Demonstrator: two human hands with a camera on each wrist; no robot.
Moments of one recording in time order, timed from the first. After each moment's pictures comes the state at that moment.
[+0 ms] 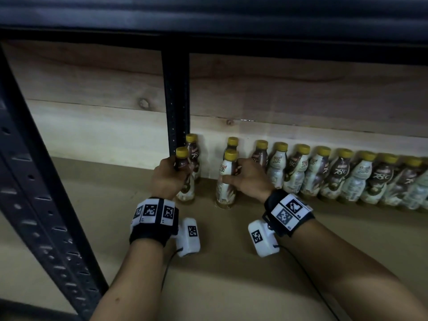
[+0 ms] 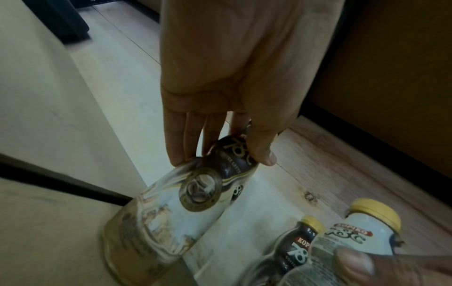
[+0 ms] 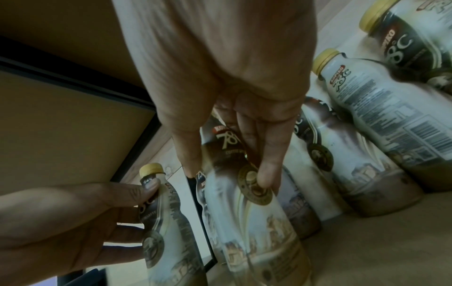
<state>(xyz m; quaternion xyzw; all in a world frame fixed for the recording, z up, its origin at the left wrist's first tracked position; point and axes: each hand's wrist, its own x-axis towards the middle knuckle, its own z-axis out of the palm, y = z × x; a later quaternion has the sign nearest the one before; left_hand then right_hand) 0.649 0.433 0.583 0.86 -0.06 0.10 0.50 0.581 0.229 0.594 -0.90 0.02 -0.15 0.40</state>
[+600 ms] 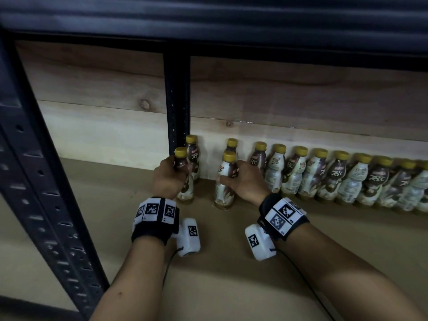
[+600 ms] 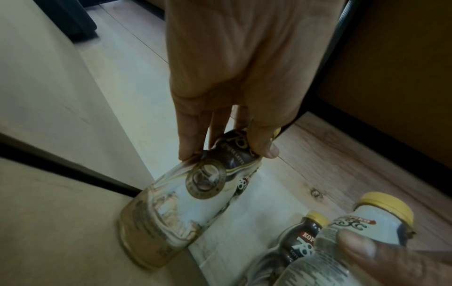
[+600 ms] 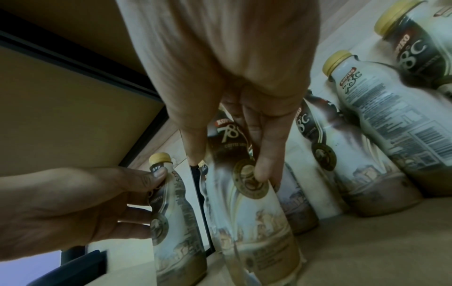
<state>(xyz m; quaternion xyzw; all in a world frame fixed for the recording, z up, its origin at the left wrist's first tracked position) 0.646 0.431 0.585 0.86 -0.06 0.11 0.50 0.581 0.235 0.586 -0.92 0.03 -0.18 0.36</state>
